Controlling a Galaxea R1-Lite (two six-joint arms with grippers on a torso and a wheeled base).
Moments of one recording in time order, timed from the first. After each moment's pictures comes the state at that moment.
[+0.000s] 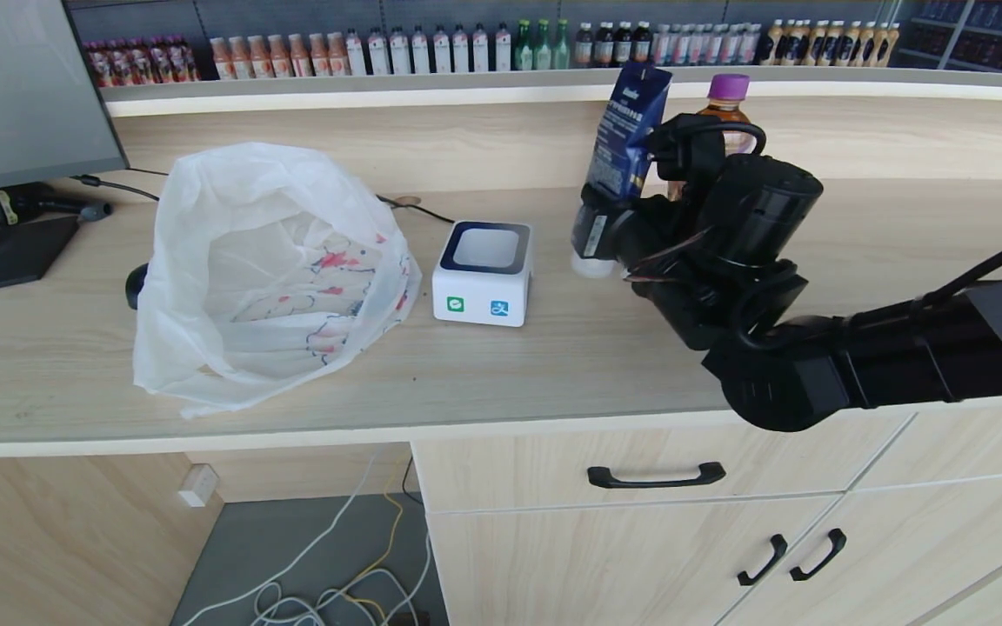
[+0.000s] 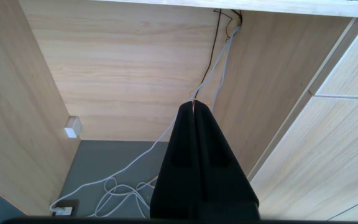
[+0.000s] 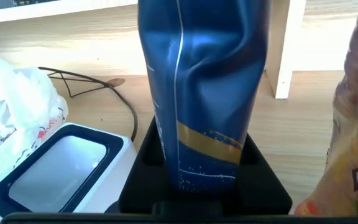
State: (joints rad) left arm 0.00 0.00 0.00 0.00 0.00 0.00; right arm 0.58 2.04 -1.33 -1.01 -0.29 -0.01
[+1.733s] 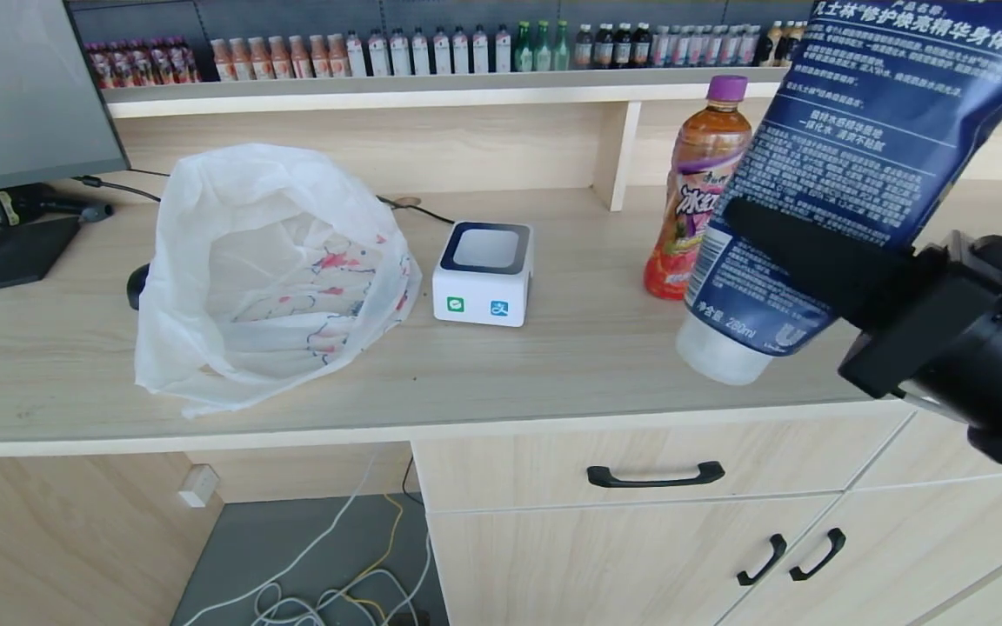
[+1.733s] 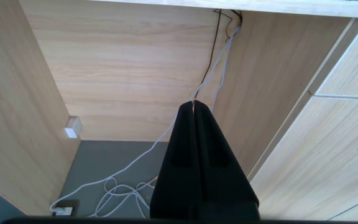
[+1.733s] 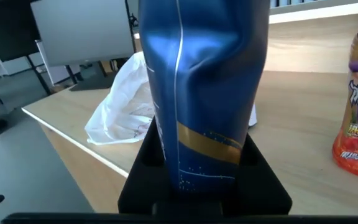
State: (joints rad) left arm 0.00 0.00 0.00 0.00 0.00 0.00; right arm 0.78 1.32 -0.62 -1.03 -0.05 0.09
